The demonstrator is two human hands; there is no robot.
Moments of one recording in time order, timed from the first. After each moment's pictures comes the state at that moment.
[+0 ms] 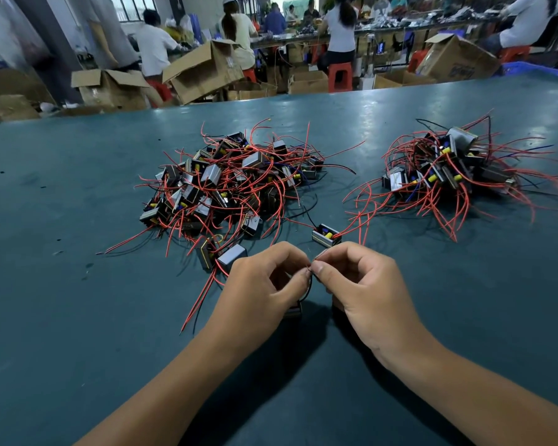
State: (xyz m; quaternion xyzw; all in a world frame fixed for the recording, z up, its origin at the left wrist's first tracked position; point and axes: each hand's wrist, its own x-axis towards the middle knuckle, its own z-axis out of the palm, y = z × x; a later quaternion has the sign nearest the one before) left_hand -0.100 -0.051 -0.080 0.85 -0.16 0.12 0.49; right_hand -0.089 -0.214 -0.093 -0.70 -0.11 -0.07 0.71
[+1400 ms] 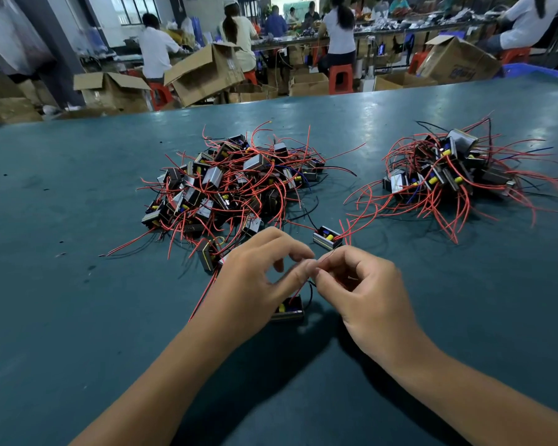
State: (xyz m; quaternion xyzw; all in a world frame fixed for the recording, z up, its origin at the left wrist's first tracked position) left_hand -0.095 -0.042 -0.060 0.87 -0.24 0.19 0.38; right_hand -0.099 -0.212 -0.087 -0.75 -0.14 -0.12 0.63
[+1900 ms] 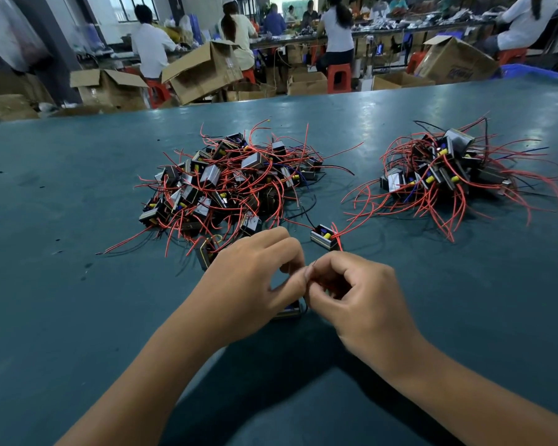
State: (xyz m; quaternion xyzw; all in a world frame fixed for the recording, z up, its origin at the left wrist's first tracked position) left_hand -0.102 -0.039 -0.039 0.92 -0.29 0.17 0.22; right_hand -0.109 -0.211 -0.076 -0.80 -0.20 -0.17 0.54
